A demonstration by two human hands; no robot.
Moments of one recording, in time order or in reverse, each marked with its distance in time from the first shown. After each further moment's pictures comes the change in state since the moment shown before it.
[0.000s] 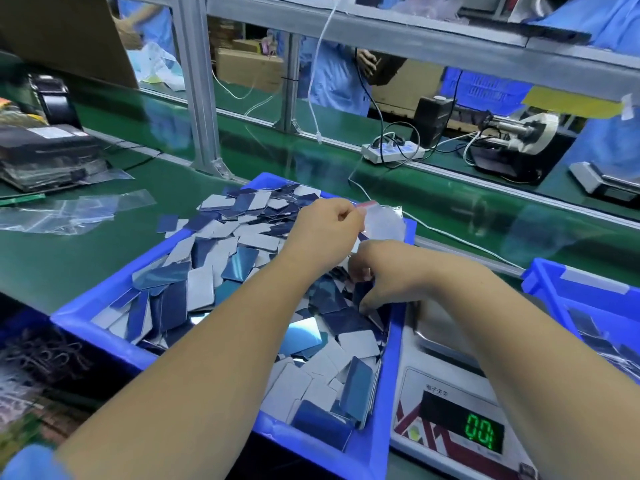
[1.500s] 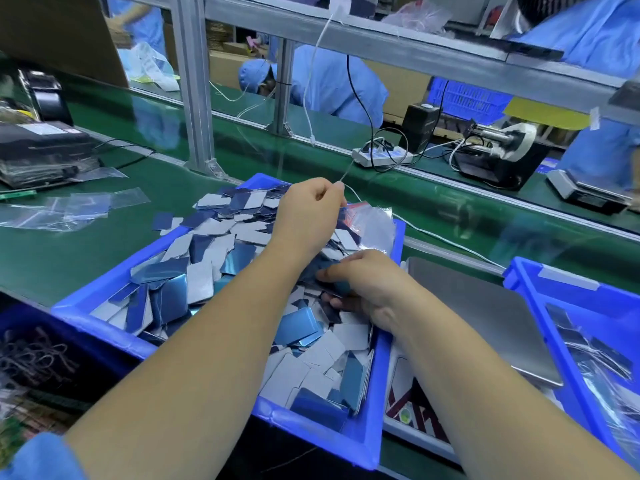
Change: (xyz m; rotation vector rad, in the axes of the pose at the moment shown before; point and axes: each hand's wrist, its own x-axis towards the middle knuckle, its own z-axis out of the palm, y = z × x) left_hand 0.003 0.002 -0.012 -0.197 0.201 0.046; right_hand -0.010 -0.057 0.027 1.441 0.300 0.508
